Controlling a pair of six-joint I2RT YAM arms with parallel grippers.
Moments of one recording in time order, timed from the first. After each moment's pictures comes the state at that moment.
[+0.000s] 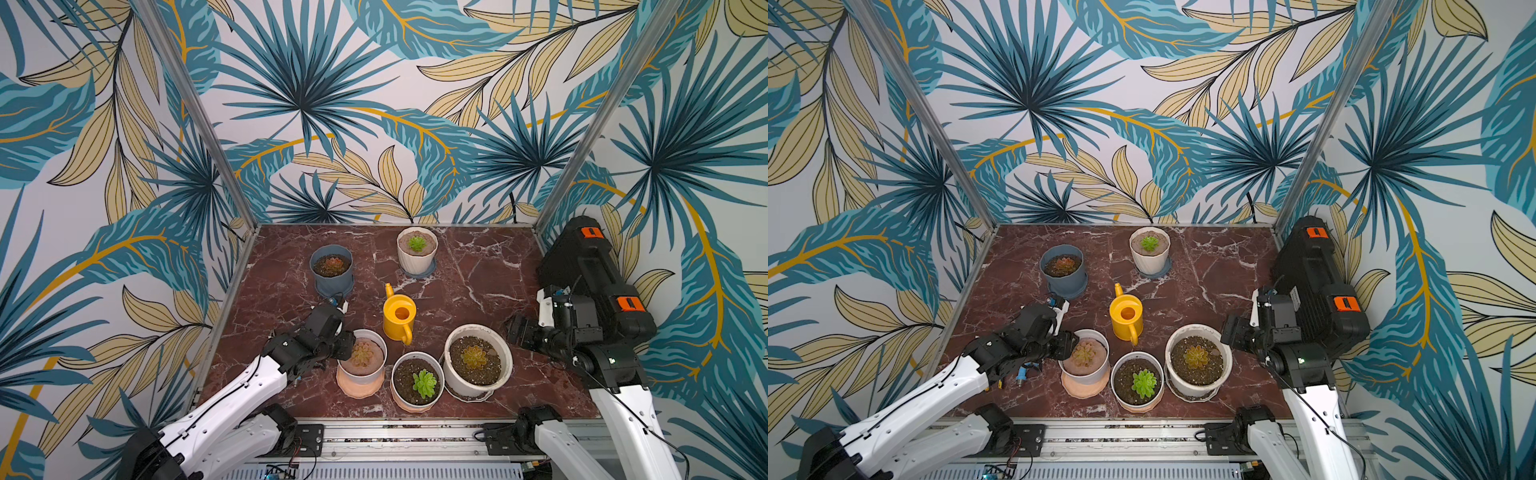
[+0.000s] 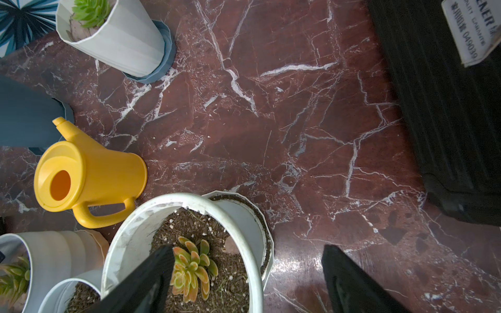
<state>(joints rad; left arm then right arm) -0.61 0.94 0.66 -0.64 -0.03 -0.44 0.06 0.74 0.98 -1.14 -0.01 0.37</state>
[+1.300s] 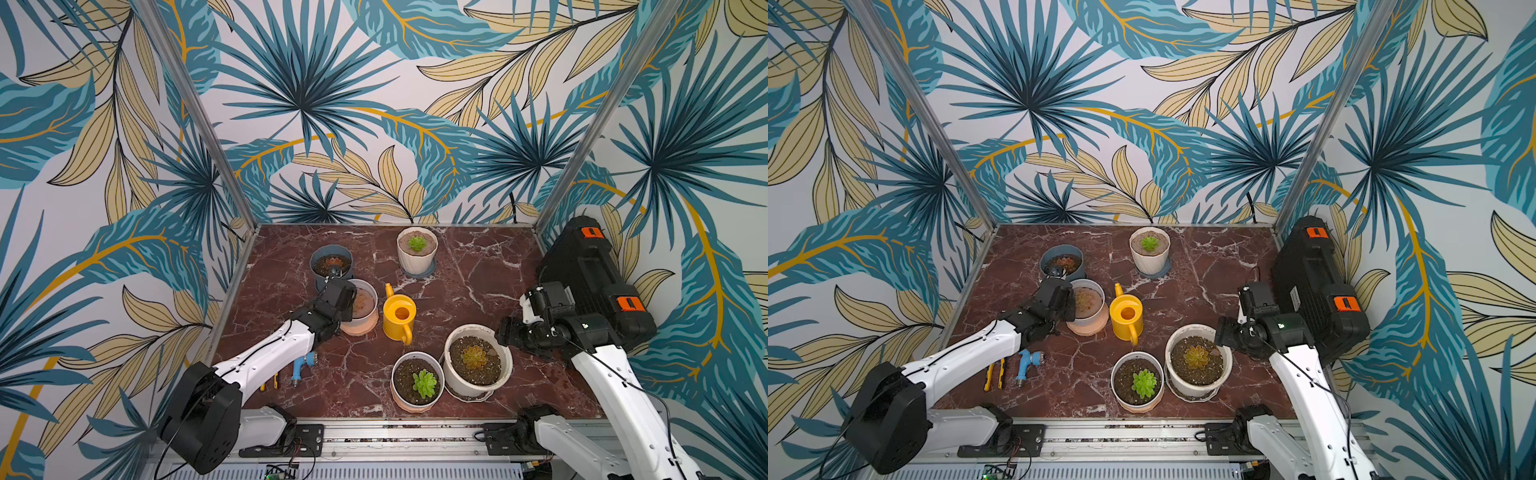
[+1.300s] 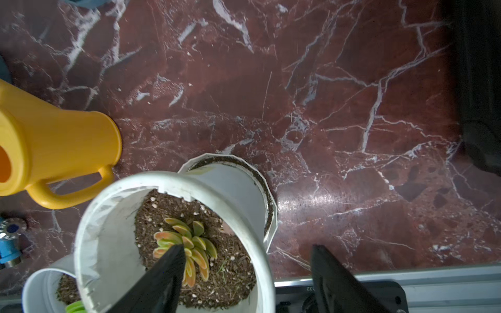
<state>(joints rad) -0.51 1.29 0.78 -0.30 -0.39 -0.38 0.13 0.95 0.99 -1.25 -0.02 0.45</state>
